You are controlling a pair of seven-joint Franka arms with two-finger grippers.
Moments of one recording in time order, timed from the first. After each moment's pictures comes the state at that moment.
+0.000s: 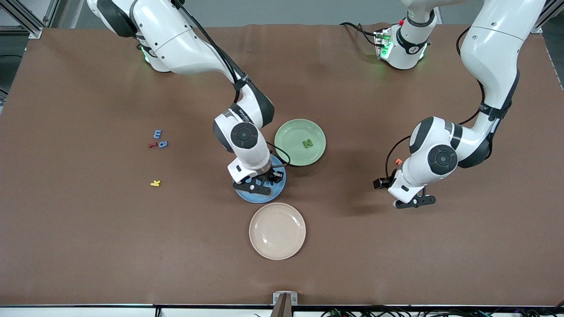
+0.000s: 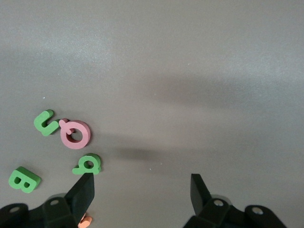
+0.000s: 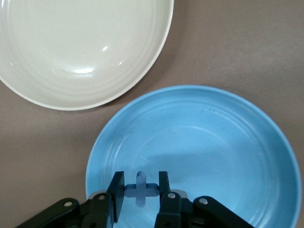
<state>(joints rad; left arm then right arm) 0.12 0.57 -0.41 -1.83 0.24 2.28 -0.53 0.64 0.81 0.03 -1.44 0.01 2.36 0.88</state>
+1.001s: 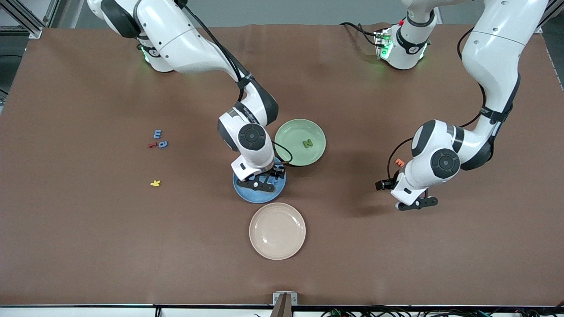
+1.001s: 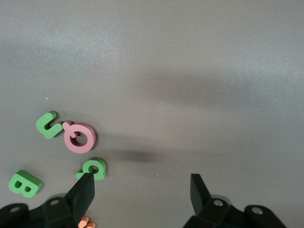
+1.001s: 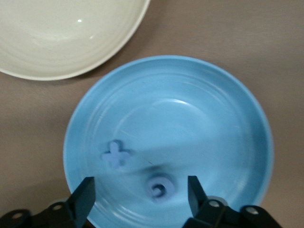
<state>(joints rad) 0.13 0.59 -0.41 -1.82 0.24 2.28 -0.53 0.65 0.78 0.02 -1.39 0.01 2.13 0.87</state>
